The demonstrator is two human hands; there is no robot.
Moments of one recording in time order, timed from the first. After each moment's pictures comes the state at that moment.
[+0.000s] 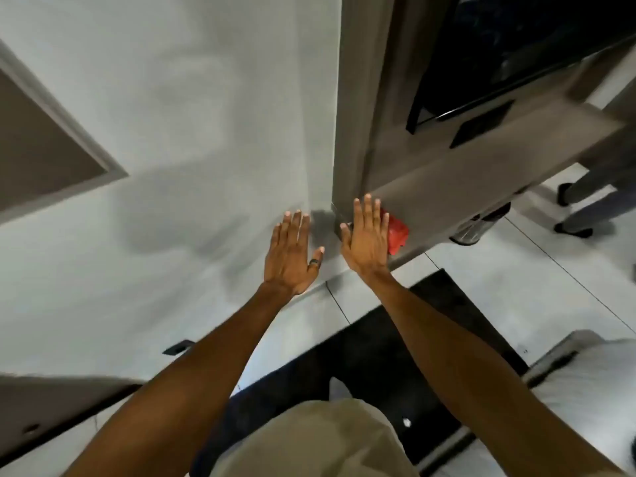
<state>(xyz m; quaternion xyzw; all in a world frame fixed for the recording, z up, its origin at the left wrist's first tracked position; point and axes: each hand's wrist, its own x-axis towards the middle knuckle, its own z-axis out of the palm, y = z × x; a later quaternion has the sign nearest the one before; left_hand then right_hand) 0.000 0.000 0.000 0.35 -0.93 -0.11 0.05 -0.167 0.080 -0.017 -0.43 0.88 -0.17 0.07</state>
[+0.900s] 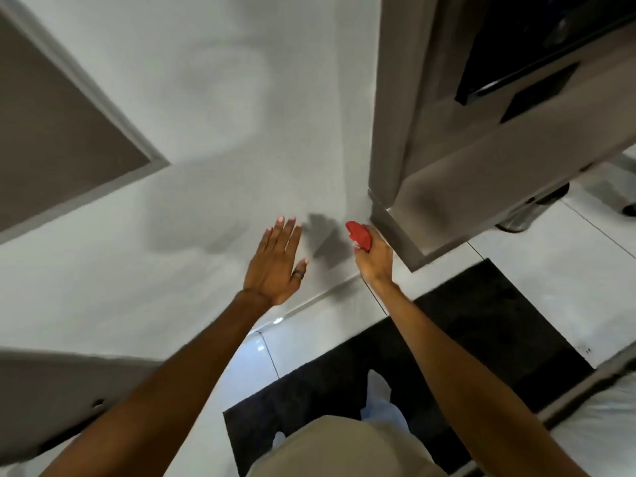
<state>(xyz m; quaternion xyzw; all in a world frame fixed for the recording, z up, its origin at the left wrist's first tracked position) 0.109 -0.042 0.001 0.28 -0.96 -0.06 0.03 -0.083 0.068 -0.042 -0.25 0.80 -0.47 0.27</state>
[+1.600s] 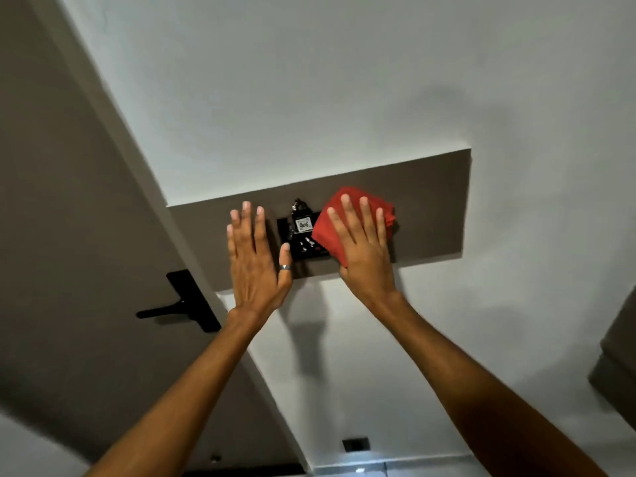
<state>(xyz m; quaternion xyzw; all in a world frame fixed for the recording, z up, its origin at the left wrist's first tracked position) 0.505 -0.188 0.225 0.43 -0.74 0.22 0.47 0.301 -0.160 0.204 -0.66 0.54 -0.44 -0.27</state>
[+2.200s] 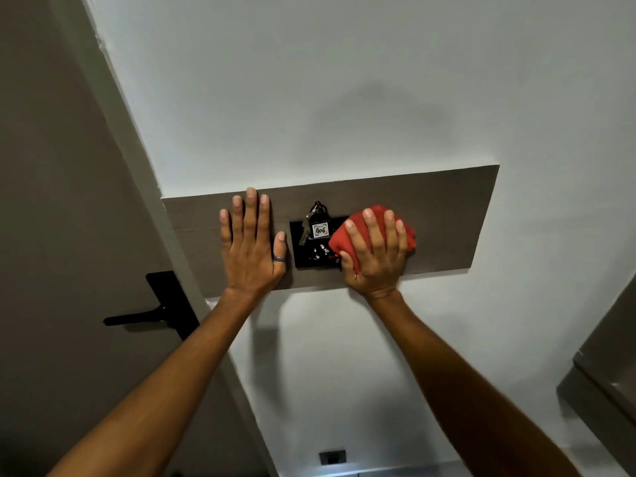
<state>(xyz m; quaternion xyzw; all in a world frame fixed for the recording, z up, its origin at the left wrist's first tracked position) 0.525 -0.266 0.217 0.42 -0.70 0.36 0.46 0.294 -0.227 0.176 -0.54 0.46 -0.50 -0.49</state>
